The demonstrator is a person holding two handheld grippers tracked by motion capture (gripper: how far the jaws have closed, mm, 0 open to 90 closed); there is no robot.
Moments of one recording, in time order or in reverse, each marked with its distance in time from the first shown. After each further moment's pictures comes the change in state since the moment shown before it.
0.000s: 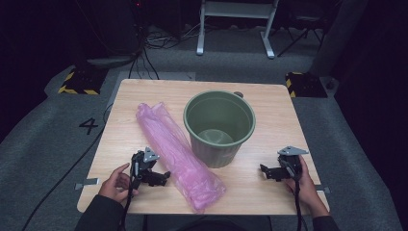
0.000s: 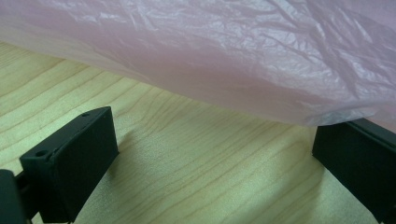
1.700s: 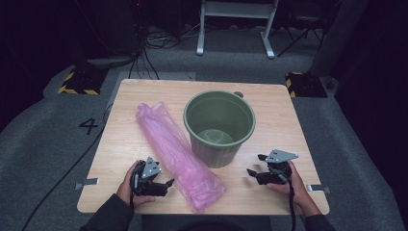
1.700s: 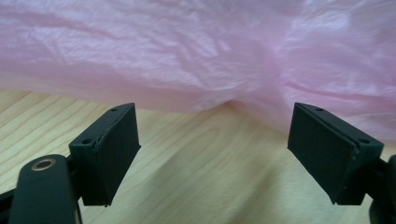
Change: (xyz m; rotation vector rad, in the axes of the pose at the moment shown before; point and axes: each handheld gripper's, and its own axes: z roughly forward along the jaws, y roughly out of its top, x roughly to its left) left arm -0.033 -0.010 -0.033 -0.109 -0.077 0.148; right arm 0.041 0.013 -0.006 -0.110 0.230 -0.263
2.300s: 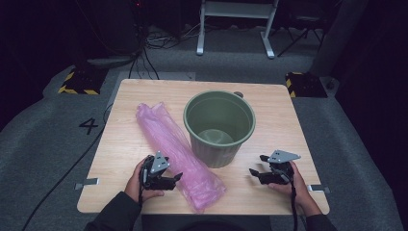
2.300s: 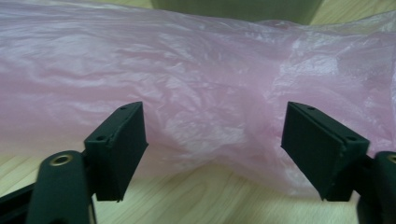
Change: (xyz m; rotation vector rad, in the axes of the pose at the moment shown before) left arm -0.004 0.022 0.024 -0.025 -0.045 0.012; right arm -0.005 -0.006 -0.002 0.000 -0.009 0.022
